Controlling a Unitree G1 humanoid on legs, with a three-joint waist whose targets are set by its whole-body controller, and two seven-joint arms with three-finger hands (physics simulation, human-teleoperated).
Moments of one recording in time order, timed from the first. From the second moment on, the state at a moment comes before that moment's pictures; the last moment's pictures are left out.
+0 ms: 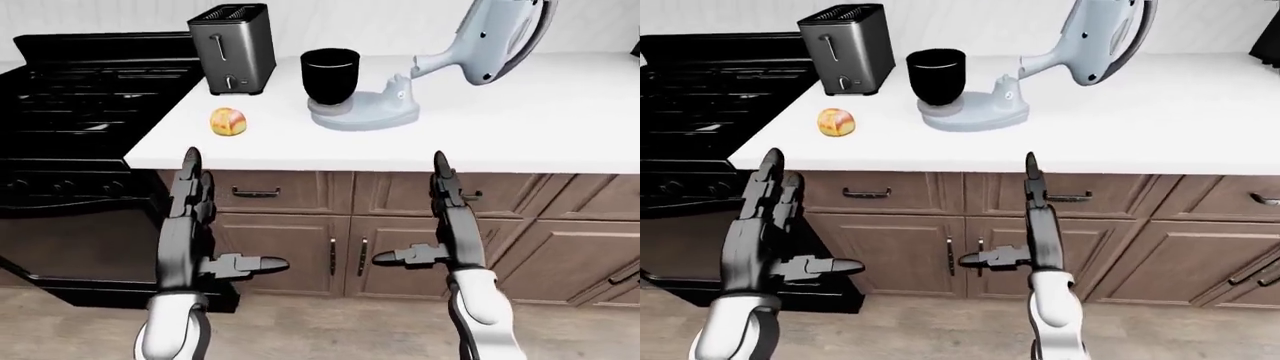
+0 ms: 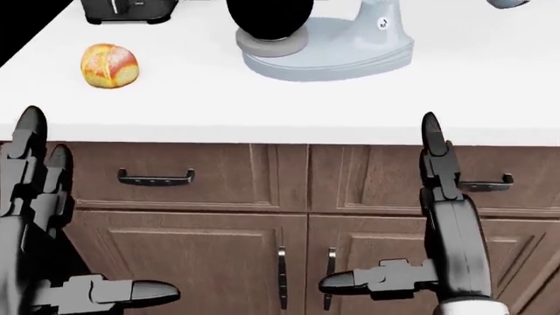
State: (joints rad) left arm 0.09 0.02 0.09 -0.69 0.02 0.38 -0.05; right arm 0.02 -0.01 0.00 -0.45 -0.24 0.29 0.03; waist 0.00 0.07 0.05
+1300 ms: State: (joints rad) left arm 0.08 0.01 0.10 -0.72 0.01 0.42 -0.05; right arm 0.07 -0.01 -0.01 -0.53 -0.24 0.24 0.03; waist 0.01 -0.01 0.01
